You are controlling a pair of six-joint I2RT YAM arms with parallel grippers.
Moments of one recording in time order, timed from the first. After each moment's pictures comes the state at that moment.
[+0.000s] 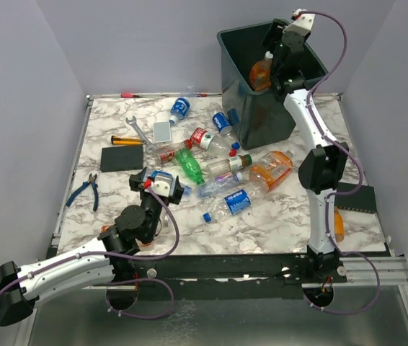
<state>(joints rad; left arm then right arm) -1.05 0.59 0.32 0.40 -0.84 0.31 0.26 2.28 2.37 0.11 0.46 0.14</state>
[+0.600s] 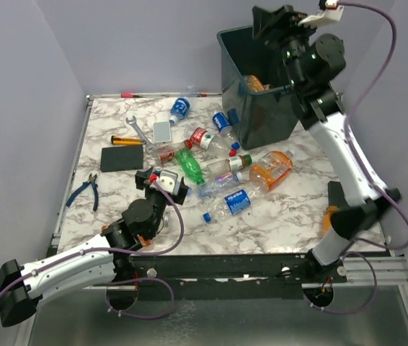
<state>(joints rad) -1.01 0.66 0.35 0.35 -0.76 0.22 0.40 1.81 2.16 0.10 0.24 0.31</state>
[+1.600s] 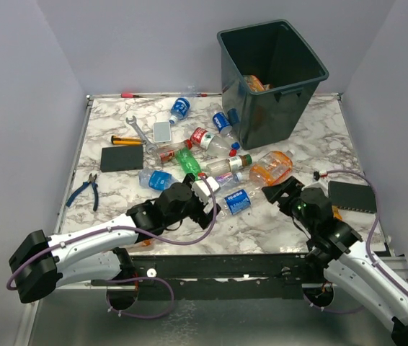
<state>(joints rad) -1.01 1.03 0.58 0.00 -0.10 0.00 0.60 0.50 0.40 -0.31 0.27 0.97</state>
